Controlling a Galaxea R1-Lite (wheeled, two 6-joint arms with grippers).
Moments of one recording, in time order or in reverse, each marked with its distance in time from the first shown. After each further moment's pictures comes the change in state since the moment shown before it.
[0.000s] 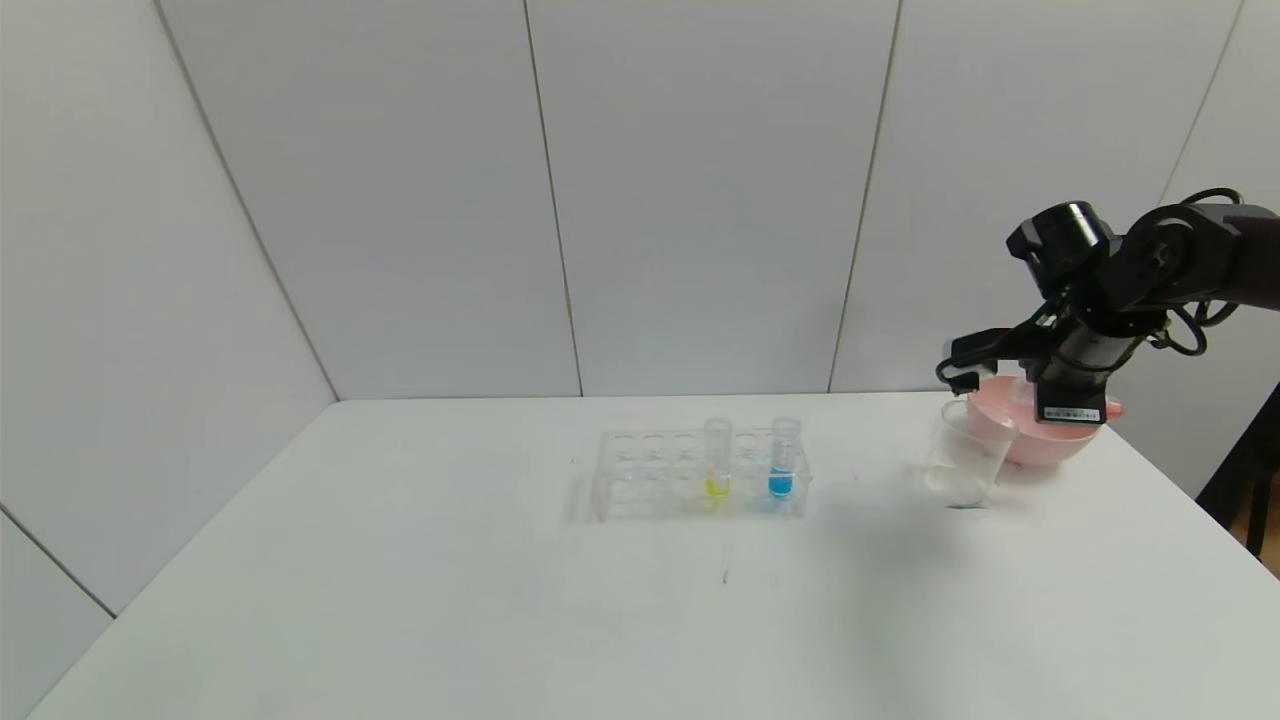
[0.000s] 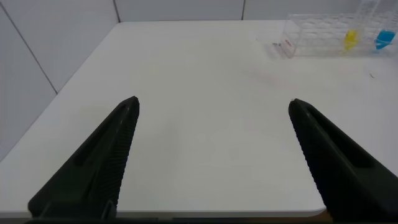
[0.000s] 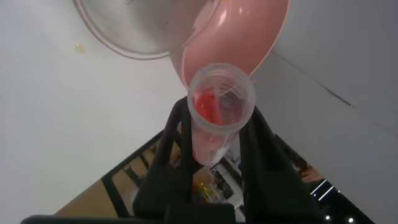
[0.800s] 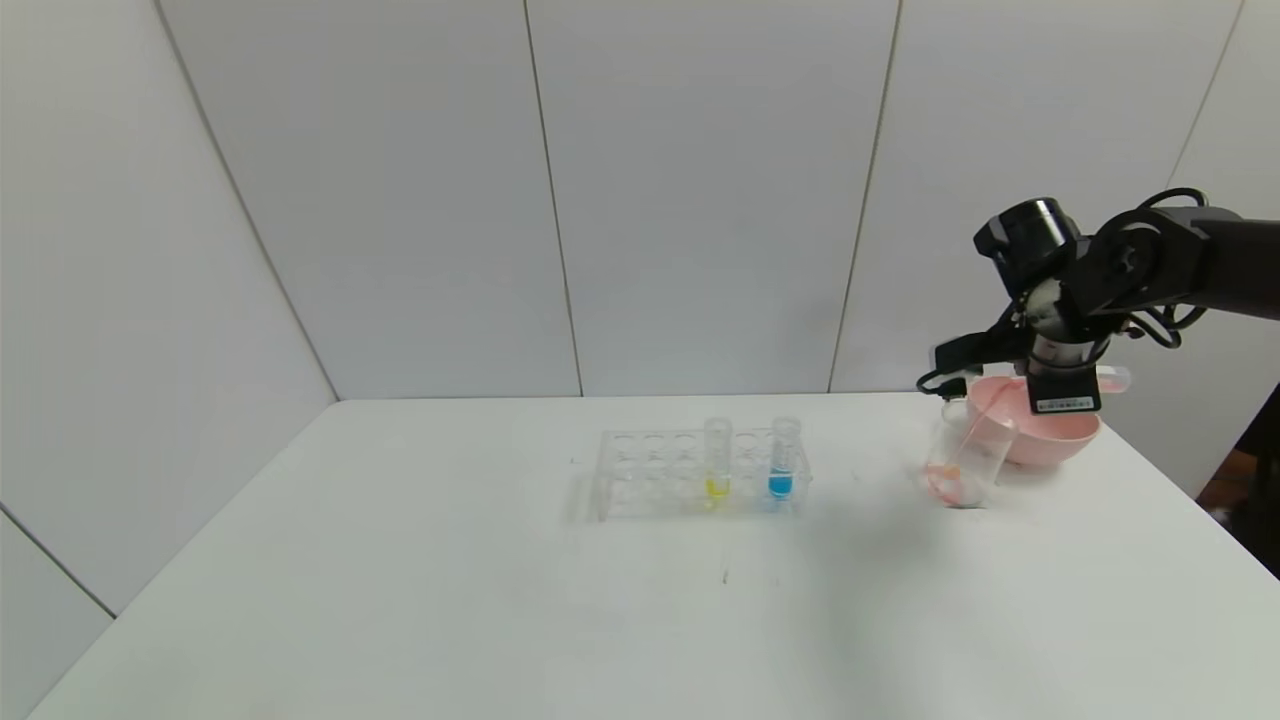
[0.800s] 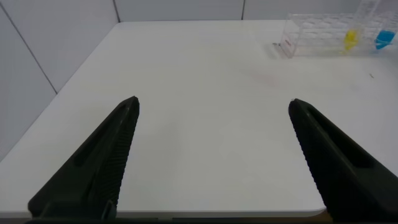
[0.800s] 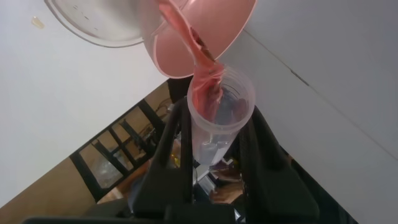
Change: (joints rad) left arm 0.000 0.000 0.000 0.000 0.000 0.000; right arm 0.065 0.007 0.000 -0.055 -0.199 -0.086
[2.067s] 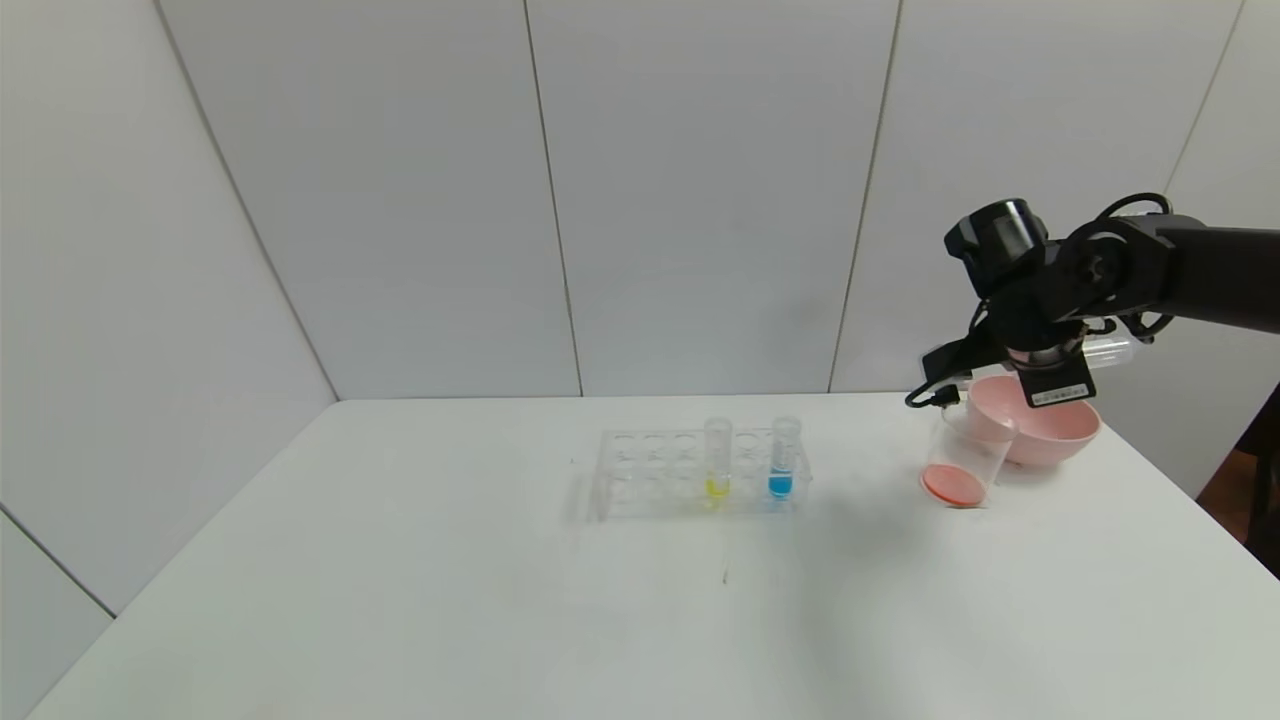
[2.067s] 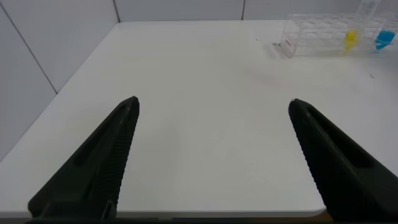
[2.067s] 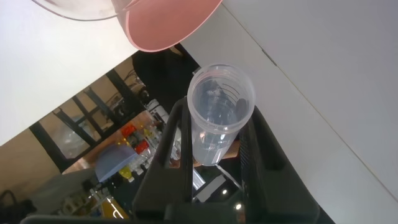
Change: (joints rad) left arm 0.000 0.000 0.000 0.000 0.000 0.000; right arm 0.051 0.013 0.000 -0.062 -0.180 -0.133
